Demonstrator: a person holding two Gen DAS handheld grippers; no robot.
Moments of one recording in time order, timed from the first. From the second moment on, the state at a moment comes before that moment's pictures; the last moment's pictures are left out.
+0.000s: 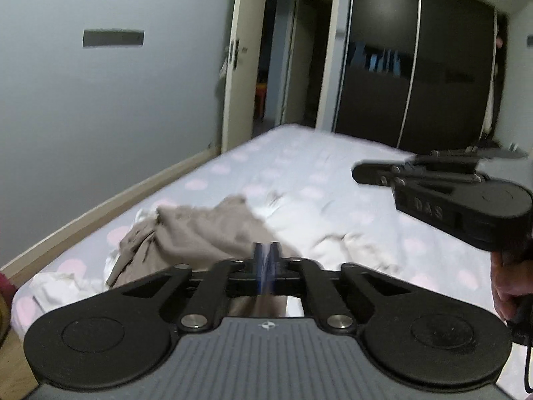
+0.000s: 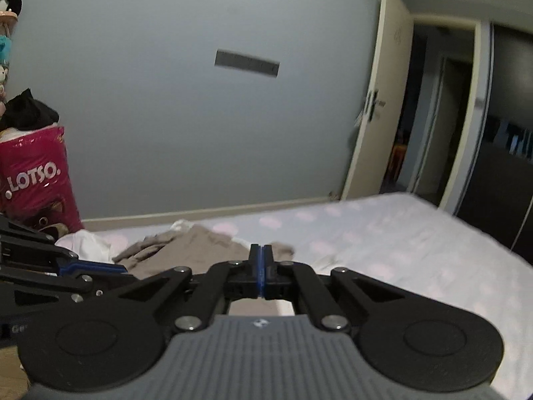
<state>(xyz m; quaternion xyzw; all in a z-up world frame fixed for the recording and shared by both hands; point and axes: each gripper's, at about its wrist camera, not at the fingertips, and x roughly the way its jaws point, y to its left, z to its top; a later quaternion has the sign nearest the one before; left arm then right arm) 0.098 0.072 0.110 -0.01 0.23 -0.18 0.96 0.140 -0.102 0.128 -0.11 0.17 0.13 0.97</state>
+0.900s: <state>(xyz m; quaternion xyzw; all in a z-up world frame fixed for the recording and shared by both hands) 0.116 0.071 0.003 0.10 0.40 -0.16 0.90 0.170 -0.089 0.016 -0.18 0.31 0.17 0.92</state>
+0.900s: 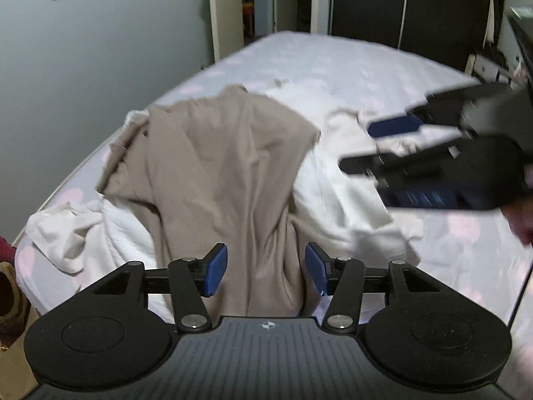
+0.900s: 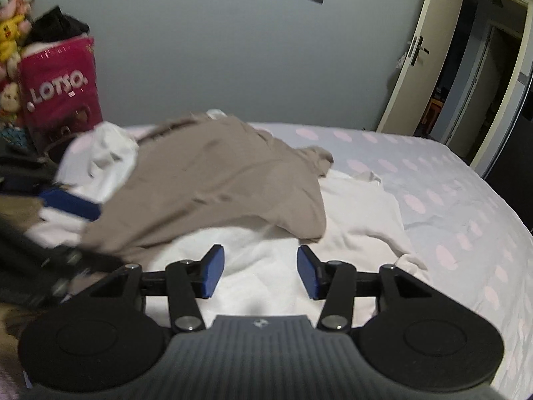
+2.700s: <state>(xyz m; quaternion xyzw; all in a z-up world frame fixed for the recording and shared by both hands) -0.026 -0.107 0.161 -0.01 0.20 -0.52 0.83 -0.147 -0.297 0.213 -0.18 0.08 -0.18 0.96</state>
